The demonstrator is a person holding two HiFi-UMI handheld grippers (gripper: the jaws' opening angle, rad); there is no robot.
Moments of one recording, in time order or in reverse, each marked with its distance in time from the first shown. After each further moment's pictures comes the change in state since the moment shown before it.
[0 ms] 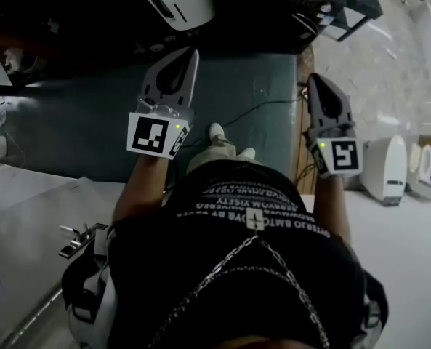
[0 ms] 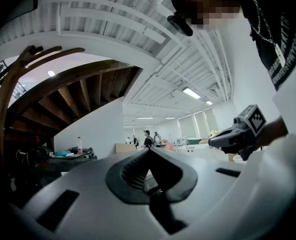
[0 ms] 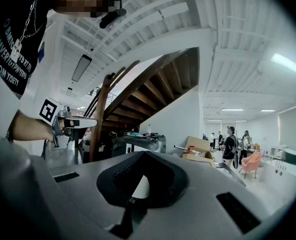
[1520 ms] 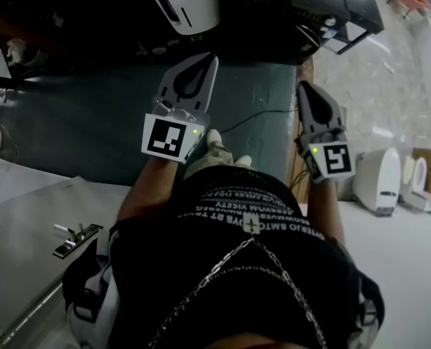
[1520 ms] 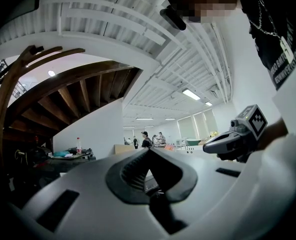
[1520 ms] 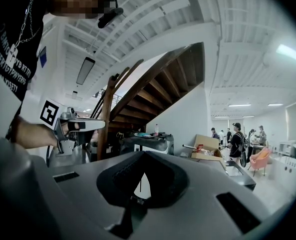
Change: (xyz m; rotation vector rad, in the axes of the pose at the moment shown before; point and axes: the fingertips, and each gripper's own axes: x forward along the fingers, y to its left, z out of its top) left arm 0.000 -0.004 0.014 -0.031 -0.053 -0.005; right arm 0.021 0.044 0.013 0.046 -0.025 0.079
